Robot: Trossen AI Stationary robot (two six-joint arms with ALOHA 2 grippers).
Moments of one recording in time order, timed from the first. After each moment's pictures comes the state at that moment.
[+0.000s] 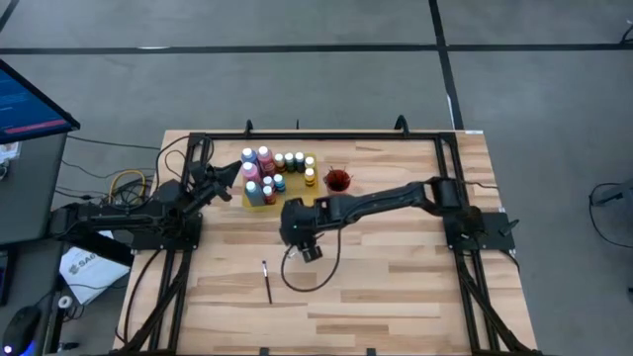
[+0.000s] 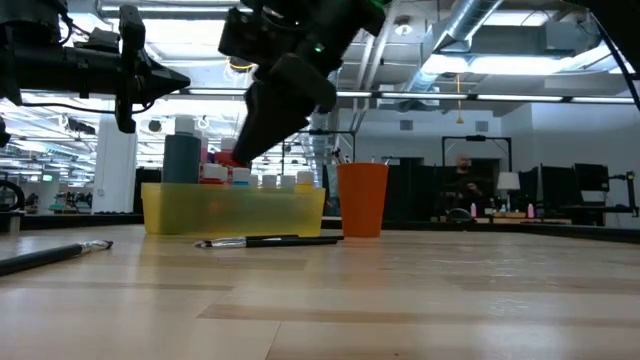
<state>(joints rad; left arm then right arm) 0.21 0.41 0.01 0.64 -0.50 -0.54 0.10 2.18 1.78 -0.57 0.04 -0.37</state>
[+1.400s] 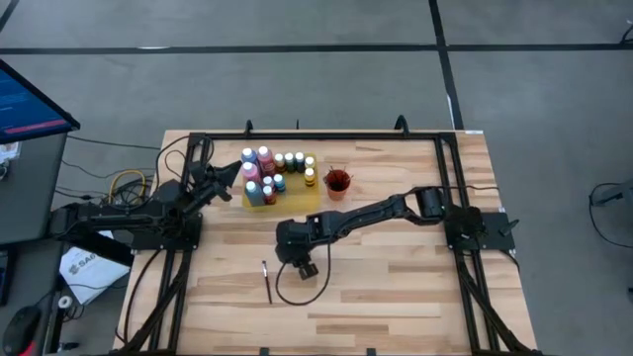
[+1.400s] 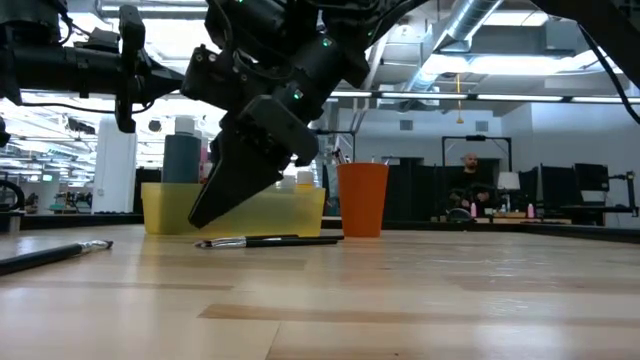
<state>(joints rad) 0.21 0.41 0.01 0.64 -0.50 -0.54 0.13 2.33 1.77 -0.40 -0.13 -0.32</state>
